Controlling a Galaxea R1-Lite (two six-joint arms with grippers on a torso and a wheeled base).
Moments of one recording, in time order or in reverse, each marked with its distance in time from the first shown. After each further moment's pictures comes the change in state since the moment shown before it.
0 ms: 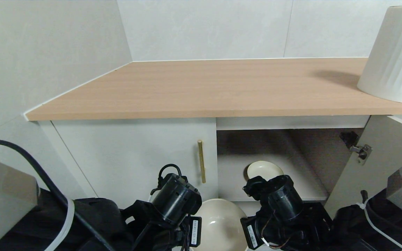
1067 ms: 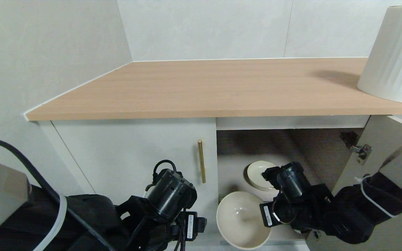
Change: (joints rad) left arm 0.015 -0.017 -0.006 0.001 0.003 0.000; right arm -0.174 0.035 -0.082 0.144 -0.024 0.052
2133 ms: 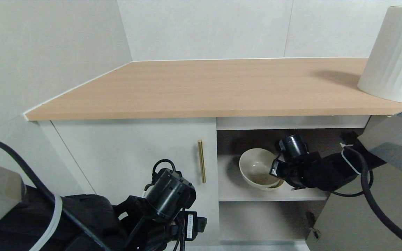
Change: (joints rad) left arm 0.000 -0.010 0.001 0.002 0.000 0.001; right arm -0.199 0.149 -0.339 0.118 -0.220 0.379
